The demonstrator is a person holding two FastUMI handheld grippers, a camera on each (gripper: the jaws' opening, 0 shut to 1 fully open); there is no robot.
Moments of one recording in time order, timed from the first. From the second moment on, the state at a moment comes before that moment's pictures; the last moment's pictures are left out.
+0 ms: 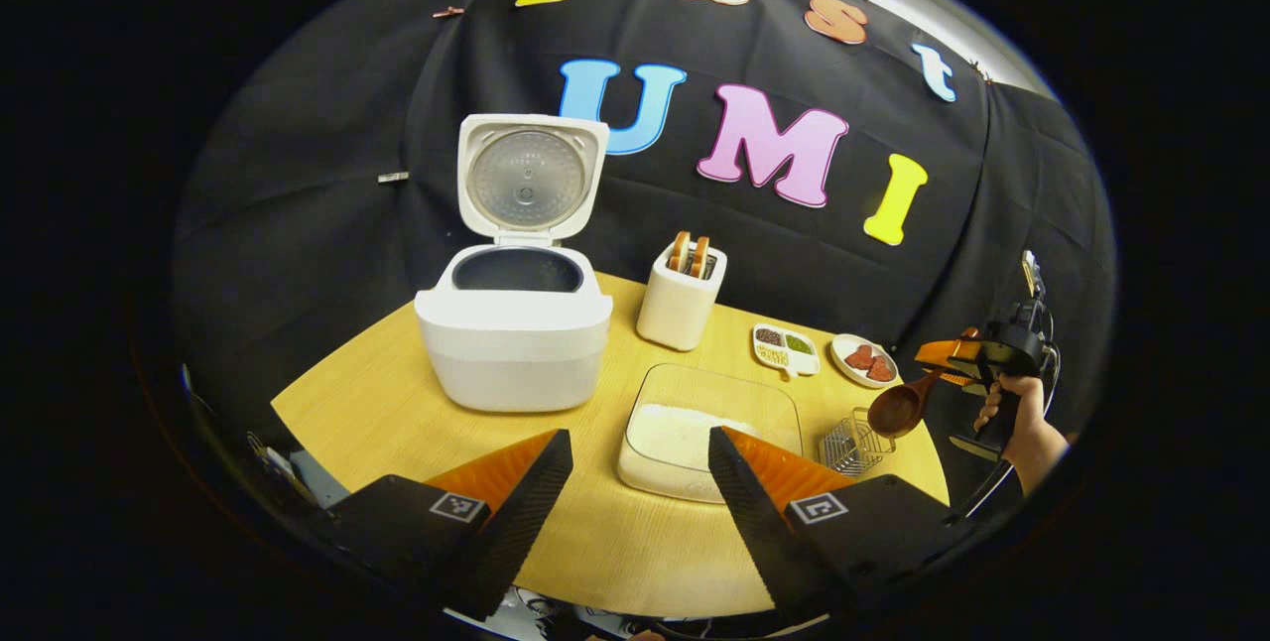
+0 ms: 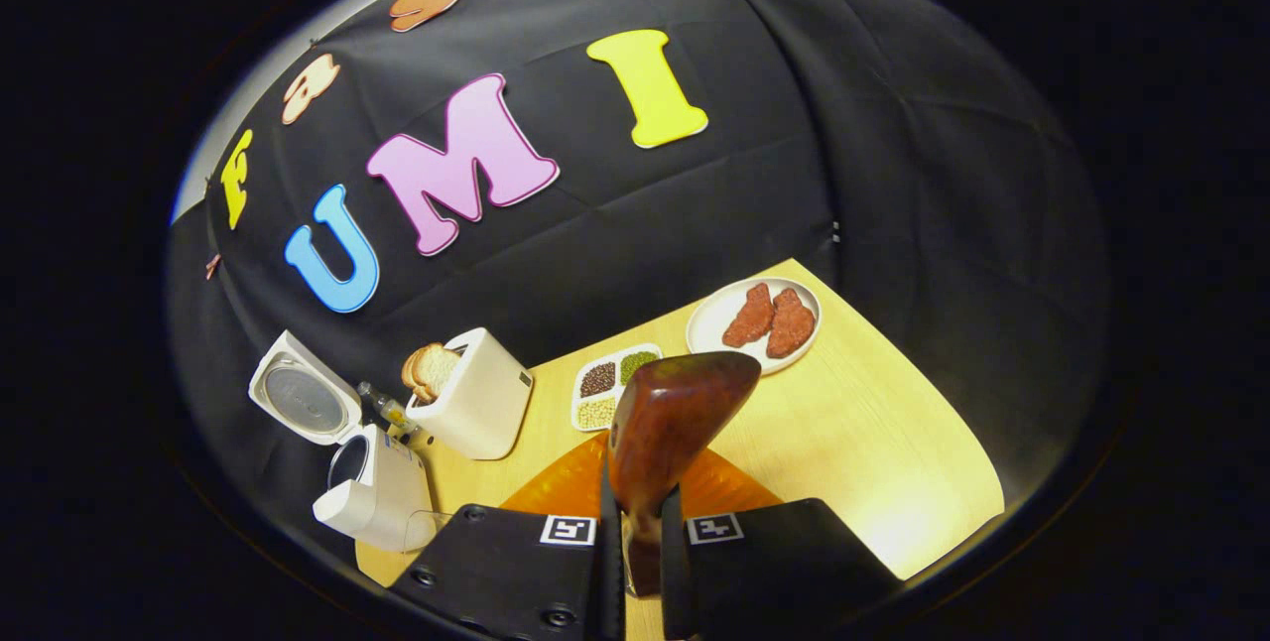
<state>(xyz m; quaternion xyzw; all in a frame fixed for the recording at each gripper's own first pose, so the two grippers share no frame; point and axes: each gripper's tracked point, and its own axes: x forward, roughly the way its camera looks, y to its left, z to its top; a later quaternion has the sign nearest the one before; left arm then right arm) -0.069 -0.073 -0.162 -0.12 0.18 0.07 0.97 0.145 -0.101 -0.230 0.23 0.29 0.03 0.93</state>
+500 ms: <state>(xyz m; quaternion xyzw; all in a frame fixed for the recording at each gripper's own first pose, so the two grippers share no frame) -0.070 -0.060 -0.139 -0.07 0.17 0.10 0.98 0.146 -0.100 -0.292 0.27 0.31 -0.02 0.91</state>
